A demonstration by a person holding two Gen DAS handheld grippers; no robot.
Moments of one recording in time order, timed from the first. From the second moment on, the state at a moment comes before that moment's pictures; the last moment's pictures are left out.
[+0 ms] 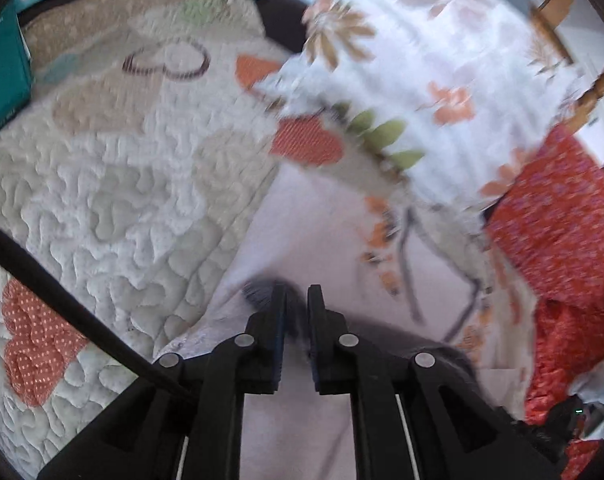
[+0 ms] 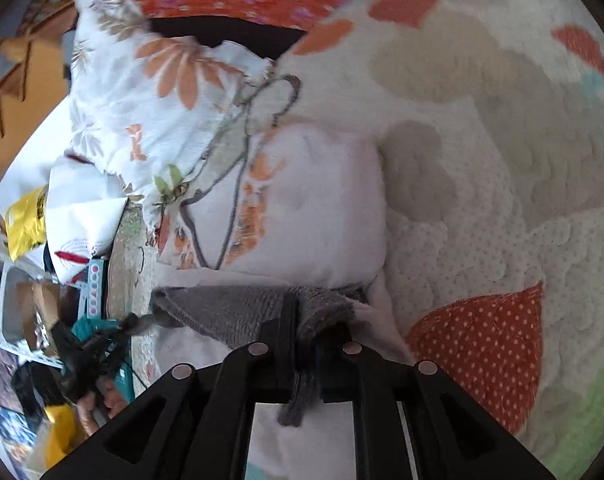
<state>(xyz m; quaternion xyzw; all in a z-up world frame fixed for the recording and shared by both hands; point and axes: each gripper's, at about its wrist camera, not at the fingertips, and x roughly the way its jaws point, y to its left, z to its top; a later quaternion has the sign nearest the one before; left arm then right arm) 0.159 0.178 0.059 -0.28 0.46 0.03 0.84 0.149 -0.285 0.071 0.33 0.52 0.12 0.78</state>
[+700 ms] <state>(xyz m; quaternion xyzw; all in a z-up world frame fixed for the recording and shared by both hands) 0.146 0.152 0.083 -0.16 0.44 0.05 0.88 0.161 -0.275 0.113 0.29 0.45 0.11 0.84</state>
